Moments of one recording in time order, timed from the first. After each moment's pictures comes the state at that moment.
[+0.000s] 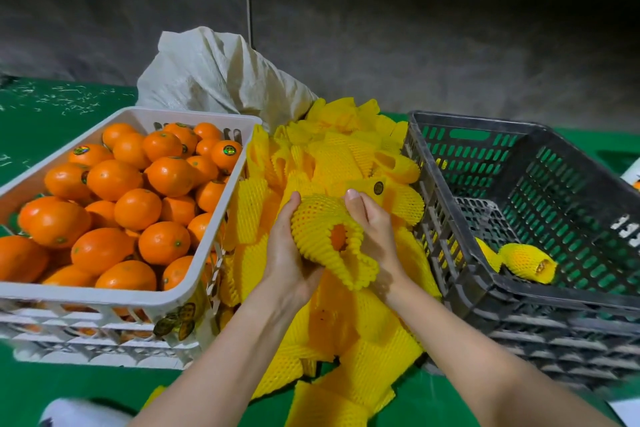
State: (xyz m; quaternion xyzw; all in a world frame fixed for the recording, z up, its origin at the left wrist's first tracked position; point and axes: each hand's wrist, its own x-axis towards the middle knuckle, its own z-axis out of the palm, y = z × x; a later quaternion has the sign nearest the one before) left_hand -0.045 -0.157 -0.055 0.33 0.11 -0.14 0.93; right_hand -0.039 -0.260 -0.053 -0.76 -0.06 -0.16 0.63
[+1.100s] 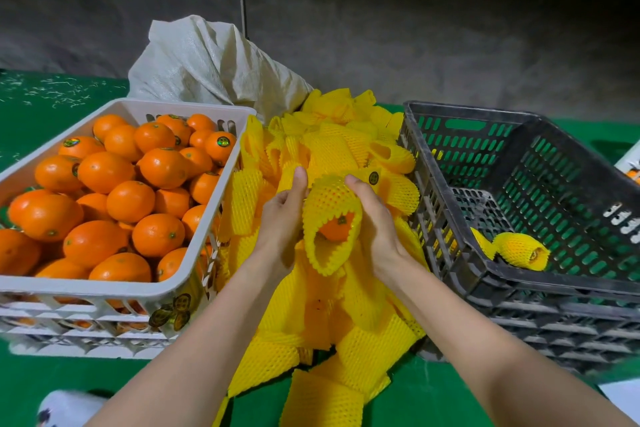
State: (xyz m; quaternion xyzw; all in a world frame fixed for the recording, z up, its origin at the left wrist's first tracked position) left_hand -0.032 -0.149 -0.048 0.60 0.08 -0.06 0.79; right_hand -0.041 -0.268 -0.046 -0.63 0.02 0.00 0.78
